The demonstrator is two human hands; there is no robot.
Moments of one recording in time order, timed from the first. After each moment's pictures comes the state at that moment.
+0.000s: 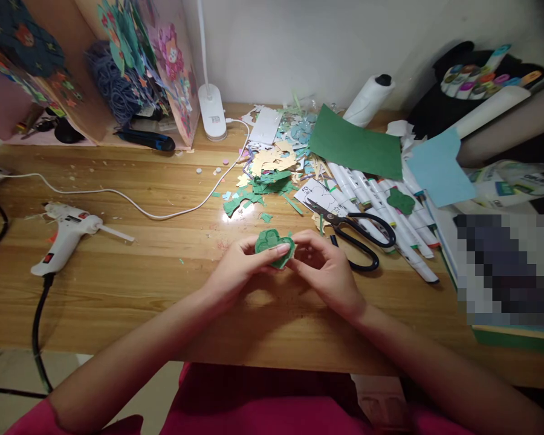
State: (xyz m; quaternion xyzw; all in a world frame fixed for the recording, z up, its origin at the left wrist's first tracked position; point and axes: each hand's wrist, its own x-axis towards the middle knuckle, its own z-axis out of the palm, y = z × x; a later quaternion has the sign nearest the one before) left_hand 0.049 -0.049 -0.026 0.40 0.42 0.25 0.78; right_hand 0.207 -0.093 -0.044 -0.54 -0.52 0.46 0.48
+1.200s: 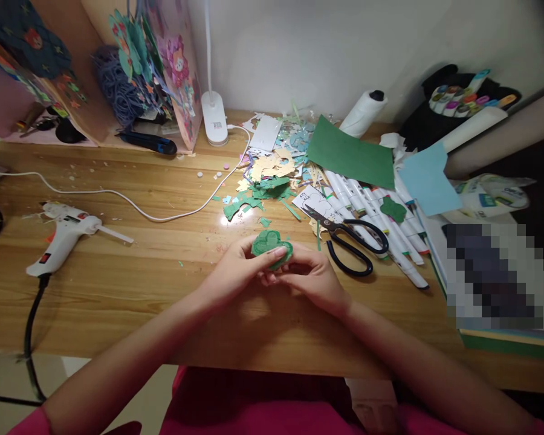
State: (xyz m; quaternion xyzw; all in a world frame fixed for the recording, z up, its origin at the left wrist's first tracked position) left_hand 0.047 -0.045 -0.017 0.46 0.39 0.25 0.76; right_hand 0.203 -0.088 -0.053 -0.44 -0.54 0.55 0.46
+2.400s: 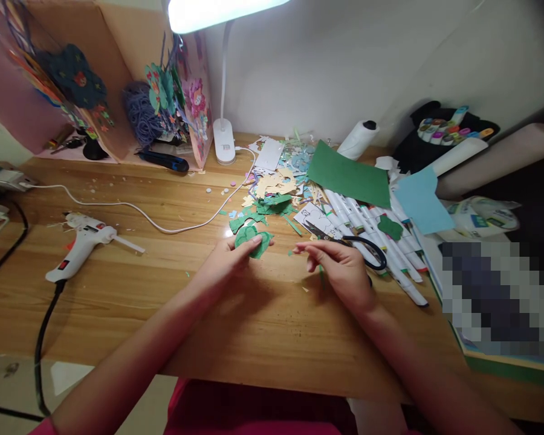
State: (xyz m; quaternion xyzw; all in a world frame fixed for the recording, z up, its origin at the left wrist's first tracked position) left_hand 0.028 -0.025 -0.013 0.46 0.48 0.26 0.69; right_hand 0.234 -0.073 -0.033 -0.57 -0.52 0.40 0.50
